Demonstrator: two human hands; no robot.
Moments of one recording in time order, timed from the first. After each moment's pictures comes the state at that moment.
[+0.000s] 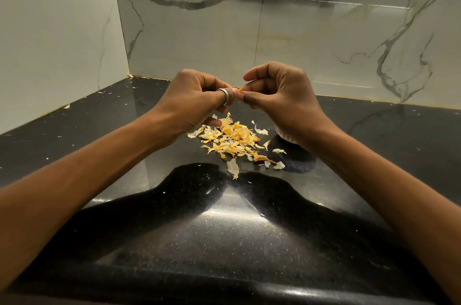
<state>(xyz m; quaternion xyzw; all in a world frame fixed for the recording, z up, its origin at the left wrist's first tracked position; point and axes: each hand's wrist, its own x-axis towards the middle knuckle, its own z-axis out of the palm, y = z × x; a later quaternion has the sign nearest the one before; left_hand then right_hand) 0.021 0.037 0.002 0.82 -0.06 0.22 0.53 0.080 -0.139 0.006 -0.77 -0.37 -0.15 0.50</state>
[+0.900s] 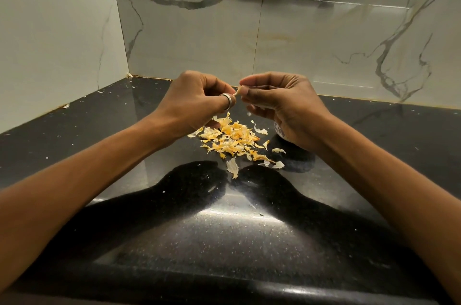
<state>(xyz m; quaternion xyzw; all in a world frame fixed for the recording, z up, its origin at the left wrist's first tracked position) 0.023 0.037 -0.002 0.84 -0.08 0.25 0.48 0.080 -0.142 0.008 -0.67 -0.28 0.07 0.68</state>
